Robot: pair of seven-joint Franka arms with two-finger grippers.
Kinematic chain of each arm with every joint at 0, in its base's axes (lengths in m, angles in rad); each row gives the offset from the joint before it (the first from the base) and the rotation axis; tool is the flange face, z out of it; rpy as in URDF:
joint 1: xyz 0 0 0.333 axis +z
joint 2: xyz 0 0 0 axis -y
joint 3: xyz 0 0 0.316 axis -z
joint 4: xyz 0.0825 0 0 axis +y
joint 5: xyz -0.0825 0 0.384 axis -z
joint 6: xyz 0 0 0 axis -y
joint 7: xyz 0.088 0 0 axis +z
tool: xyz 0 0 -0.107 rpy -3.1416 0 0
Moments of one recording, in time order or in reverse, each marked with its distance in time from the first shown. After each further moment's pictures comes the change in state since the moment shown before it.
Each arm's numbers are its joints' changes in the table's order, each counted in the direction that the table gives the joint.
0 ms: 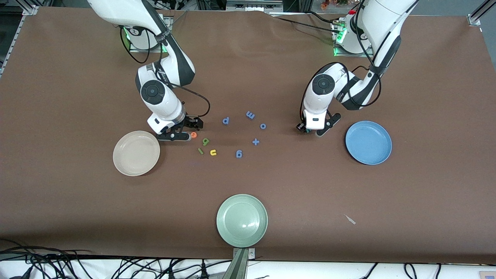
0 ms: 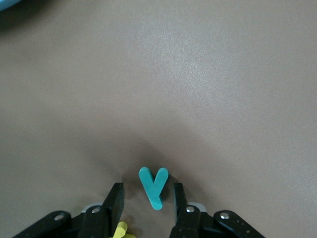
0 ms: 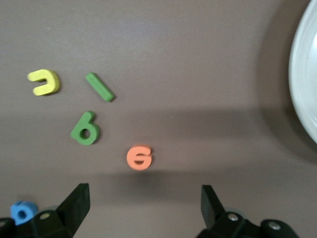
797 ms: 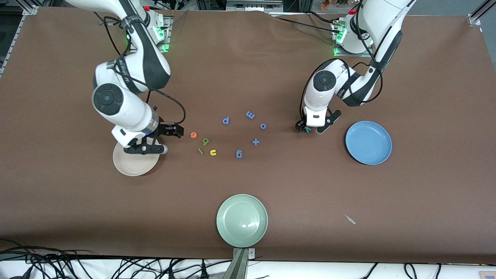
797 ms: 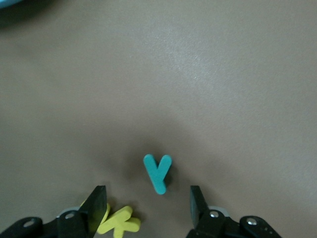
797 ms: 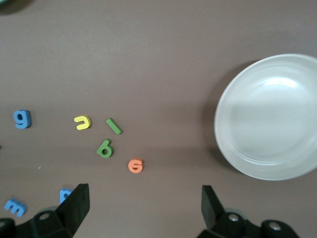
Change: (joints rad) left arm -0.002 0.032 0.010 0.018 0.039 0.002 -0.002; right arm -0.095 0.054 0.010 -0.306 0.001 -0.392 0.106
